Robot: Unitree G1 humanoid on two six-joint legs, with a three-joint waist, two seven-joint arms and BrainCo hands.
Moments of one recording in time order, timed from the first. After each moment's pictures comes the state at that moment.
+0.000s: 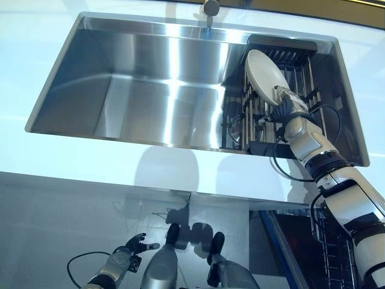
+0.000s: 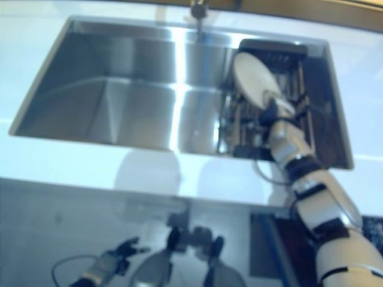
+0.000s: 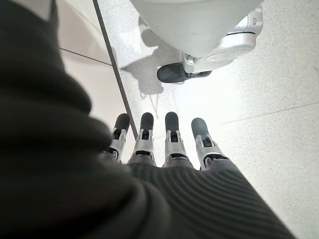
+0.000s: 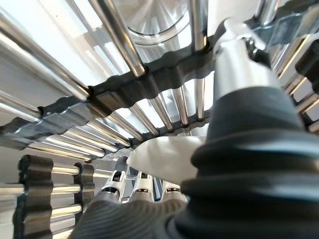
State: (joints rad) left arm -0.13 0.35 -0.41 1.04 -0.14 -0.01 -0.03; right arm -1.03 -0.63 0.56 0.81 -0.19 0.30 -0.18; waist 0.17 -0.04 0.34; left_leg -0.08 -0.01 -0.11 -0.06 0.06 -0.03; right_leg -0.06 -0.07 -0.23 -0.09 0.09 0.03
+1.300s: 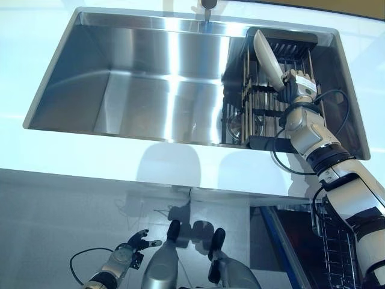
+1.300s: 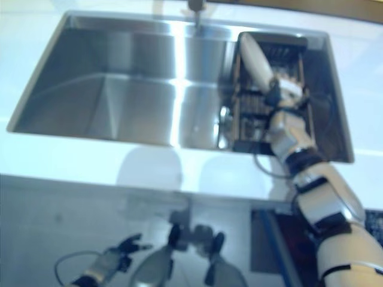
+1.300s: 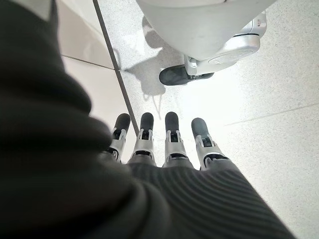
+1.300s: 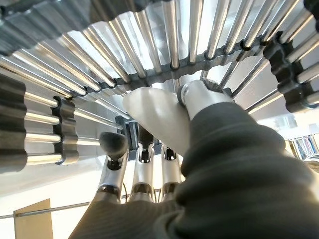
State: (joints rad) left arm -0.15 0.34 -0.43 1.04 -0.15 -0.03 -0.02; right arm -1.08 -0.65 0.60 0.80 -0.27 0.27 -0.35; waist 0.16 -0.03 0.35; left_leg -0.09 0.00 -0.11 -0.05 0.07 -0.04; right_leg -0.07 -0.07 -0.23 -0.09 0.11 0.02
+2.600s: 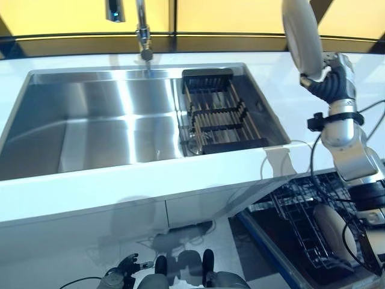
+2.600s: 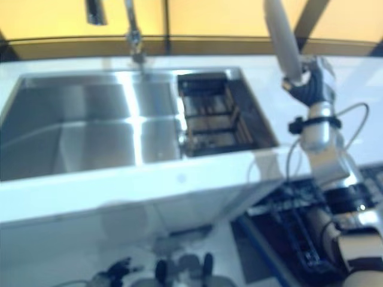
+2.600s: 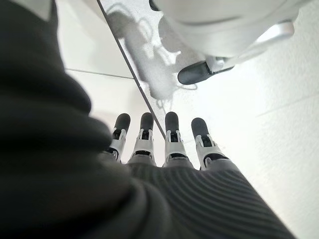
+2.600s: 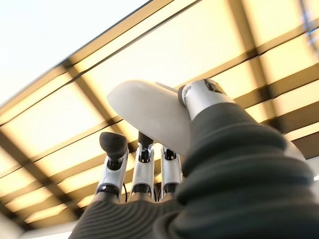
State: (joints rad) left arm 0.00 0.34 -0.30 1.09 -0.13 -0.03 -0.01; right arm -0.56 -0.88 0.10 0.18 -0.10 0.06 -0.37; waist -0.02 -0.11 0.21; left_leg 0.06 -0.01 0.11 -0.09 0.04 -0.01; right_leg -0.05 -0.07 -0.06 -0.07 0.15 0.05
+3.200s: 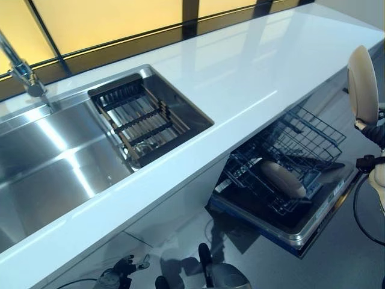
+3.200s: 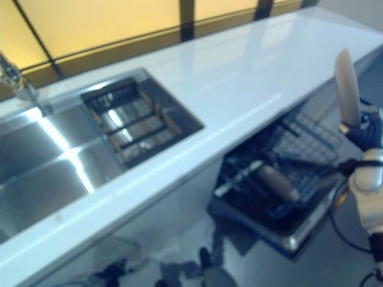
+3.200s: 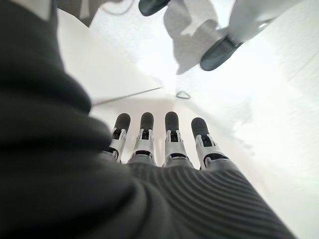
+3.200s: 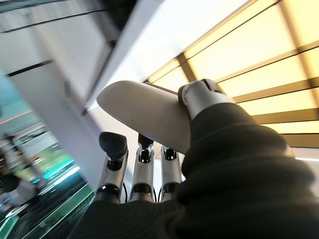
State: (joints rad) left arm -0.04 0.34 -0.31 1.11 -0.13 -0.03 -0.03; right arm -0.18 -0.99 -0.13 0.21 -0.05 0.08 -0.38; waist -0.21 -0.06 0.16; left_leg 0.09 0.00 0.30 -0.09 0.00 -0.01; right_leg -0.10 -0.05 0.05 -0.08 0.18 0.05
